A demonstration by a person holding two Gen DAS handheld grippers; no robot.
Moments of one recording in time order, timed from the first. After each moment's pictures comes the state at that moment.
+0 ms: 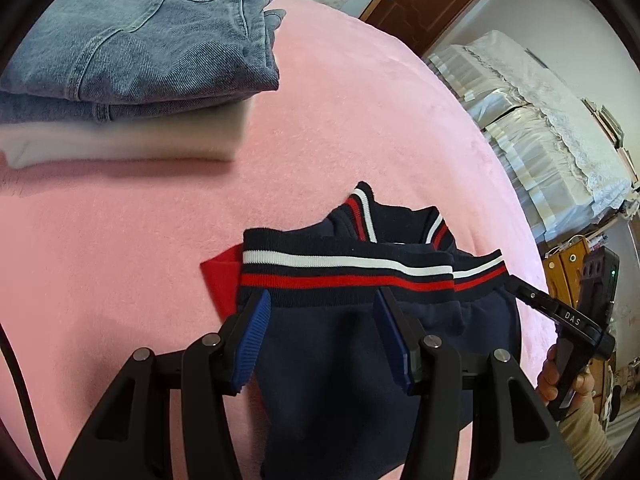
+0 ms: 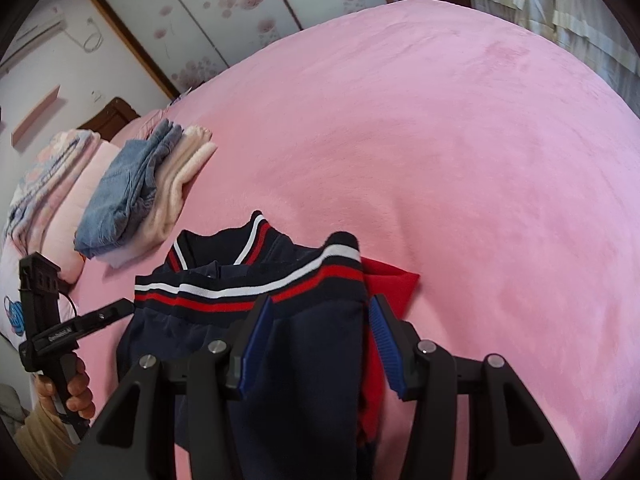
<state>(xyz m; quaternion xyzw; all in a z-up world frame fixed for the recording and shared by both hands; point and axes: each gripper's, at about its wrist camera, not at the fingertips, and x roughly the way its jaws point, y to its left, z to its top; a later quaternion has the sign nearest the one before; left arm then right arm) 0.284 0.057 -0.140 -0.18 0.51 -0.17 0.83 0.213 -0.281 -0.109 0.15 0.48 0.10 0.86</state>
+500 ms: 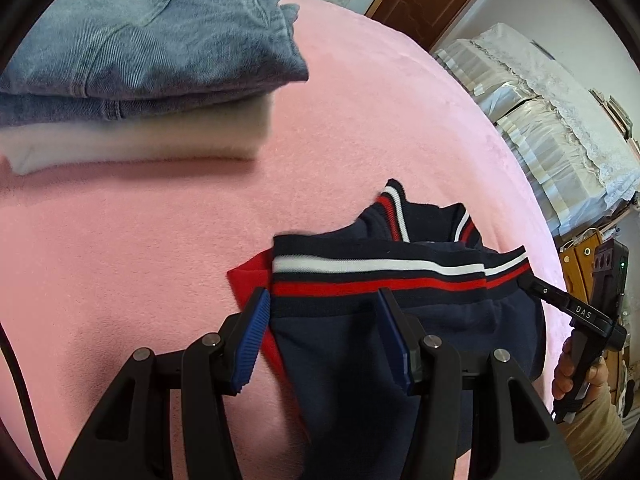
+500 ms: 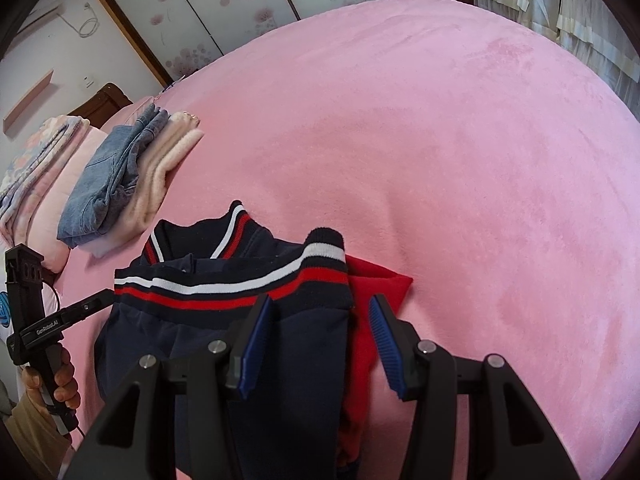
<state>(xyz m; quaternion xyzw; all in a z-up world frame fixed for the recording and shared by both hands) 0.289 0.066 -0.153 -0.16 0.51 -0.16 0.83 0.223 -0.283 -0.123 0.13 0.49 0.09 0.86</state>
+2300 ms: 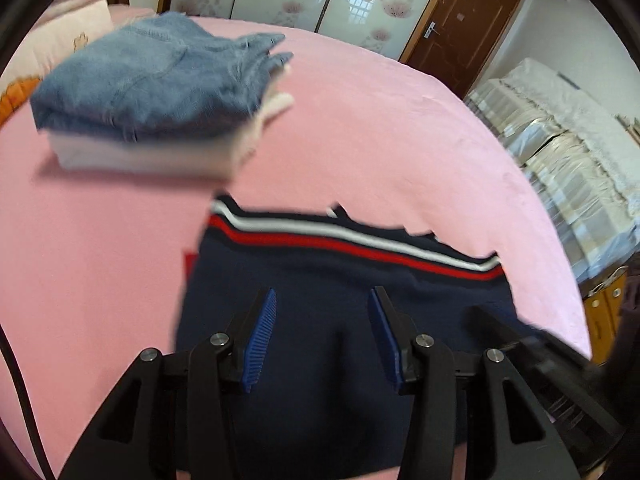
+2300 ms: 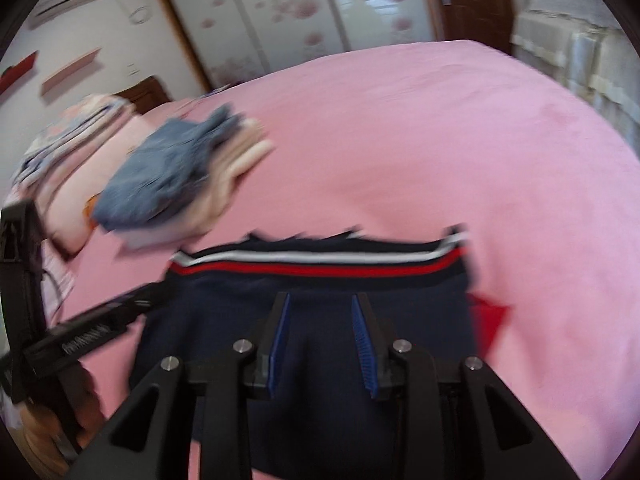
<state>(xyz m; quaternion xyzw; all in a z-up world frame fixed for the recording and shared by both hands) 0.247 -0.004 -0.113 -0.16 0.45 -0.05 0.88 0.203 -0.182 -0.092 0.08 0.43 0.16 0.89</state>
